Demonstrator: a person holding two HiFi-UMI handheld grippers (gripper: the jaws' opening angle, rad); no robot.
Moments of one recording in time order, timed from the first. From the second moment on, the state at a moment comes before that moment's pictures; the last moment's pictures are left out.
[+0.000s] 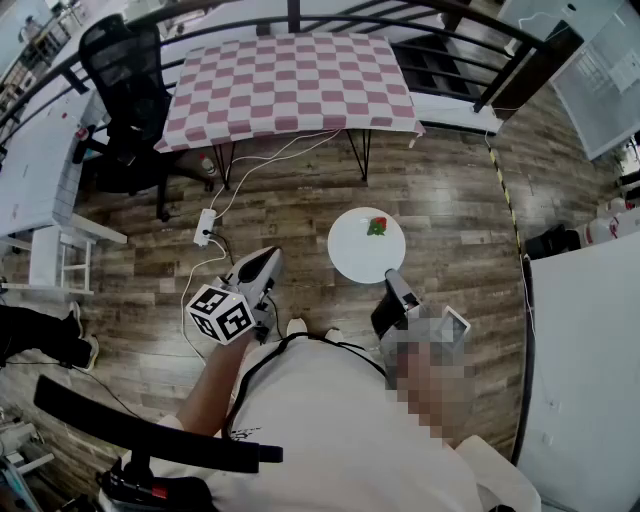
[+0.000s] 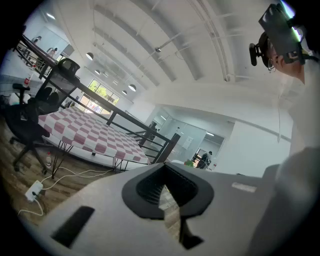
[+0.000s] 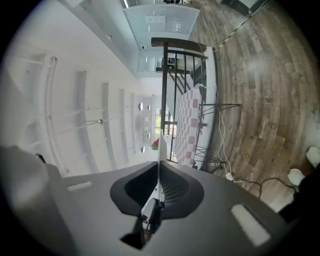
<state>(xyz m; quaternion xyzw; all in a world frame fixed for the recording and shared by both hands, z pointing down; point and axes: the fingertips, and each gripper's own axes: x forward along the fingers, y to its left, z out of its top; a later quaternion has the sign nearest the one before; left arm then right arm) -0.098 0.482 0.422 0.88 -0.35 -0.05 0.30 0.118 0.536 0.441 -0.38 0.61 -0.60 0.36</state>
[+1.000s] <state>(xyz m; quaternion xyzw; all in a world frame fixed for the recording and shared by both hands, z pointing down) -0.091 0.499 0.423 0.88 -0.36 -0.04 0.30 0.109 0.541 0.427 -0.36 0.64 -0.58 0.35</state>
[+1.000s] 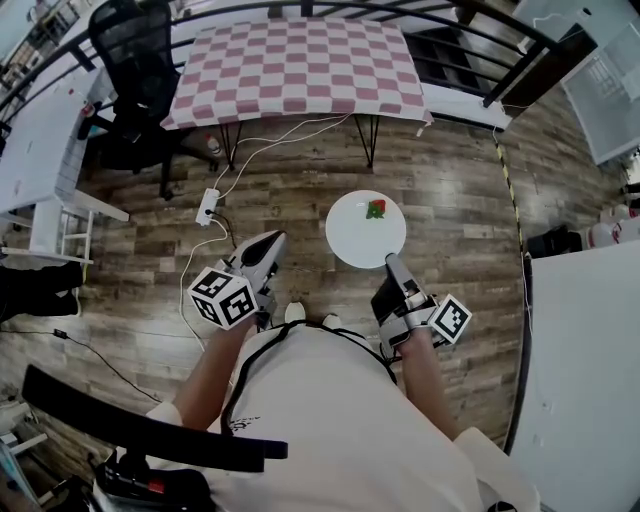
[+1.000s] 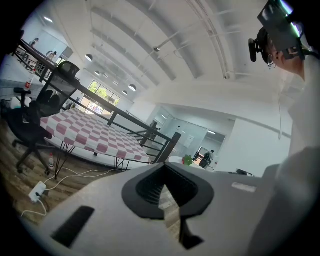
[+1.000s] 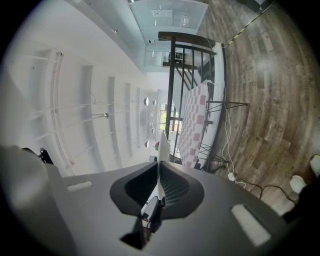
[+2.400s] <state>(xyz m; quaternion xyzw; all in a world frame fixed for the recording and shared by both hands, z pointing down) -0.189 0.484 0.446 0.88 -0.37 -0.04 0.29 0.037 0.512 0.420 -0.37 0.64 -0.57 0.36</state>
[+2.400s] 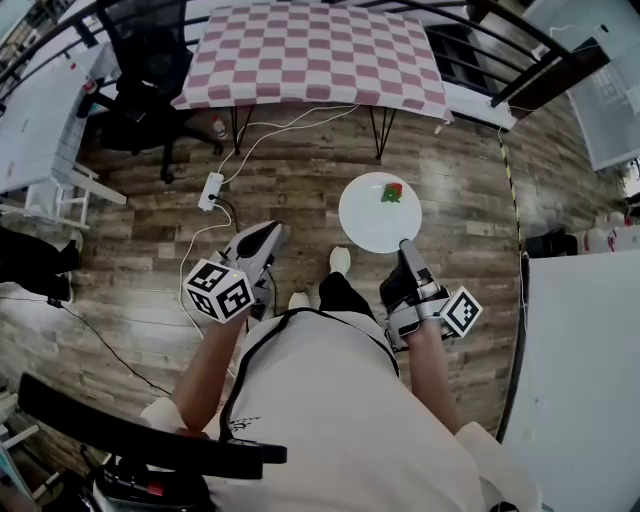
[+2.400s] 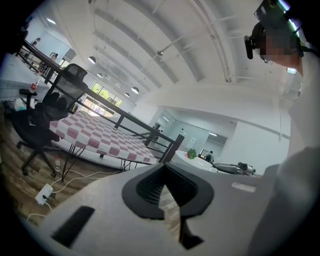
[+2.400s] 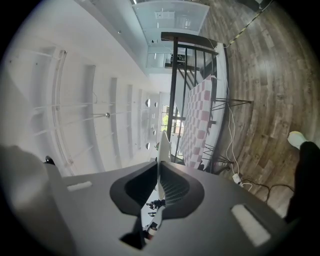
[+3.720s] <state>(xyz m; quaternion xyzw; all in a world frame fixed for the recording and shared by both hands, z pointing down) -0.077 0.259 0.417 0.87 -0.42 -0.04 0.28 0.136 0.259 0.411 -0.32 0.67 -0.58 0.32</state>
